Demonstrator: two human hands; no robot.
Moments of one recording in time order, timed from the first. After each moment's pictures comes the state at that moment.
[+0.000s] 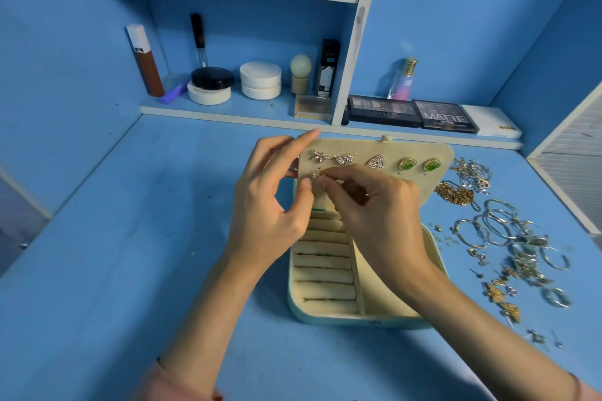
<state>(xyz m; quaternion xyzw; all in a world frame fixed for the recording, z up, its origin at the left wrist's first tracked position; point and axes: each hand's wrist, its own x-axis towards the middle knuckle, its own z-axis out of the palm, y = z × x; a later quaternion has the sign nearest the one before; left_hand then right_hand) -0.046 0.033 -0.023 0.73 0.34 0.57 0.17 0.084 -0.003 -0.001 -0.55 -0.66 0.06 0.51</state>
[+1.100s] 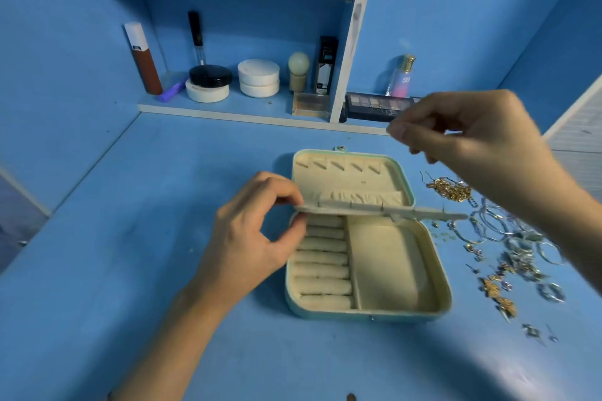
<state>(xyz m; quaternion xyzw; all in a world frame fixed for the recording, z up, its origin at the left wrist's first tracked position) -0.069 0.012 -0.034 0.78 0.29 0.55 0.10 0.153 -0.008 0.079 -0.58 -0.70 0.13 0.39</state>
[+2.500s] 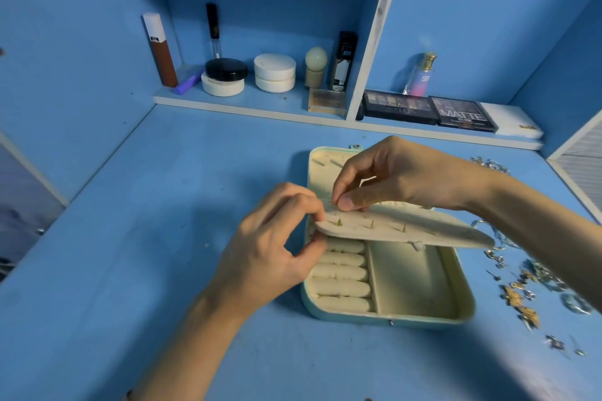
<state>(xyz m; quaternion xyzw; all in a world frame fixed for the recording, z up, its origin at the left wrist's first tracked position) -0.072 0.004 -0.039 0.80 0.30 0.51 0.07 0.118 0.028 0.055 -0.46 -0.75 0.46 0.15</state>
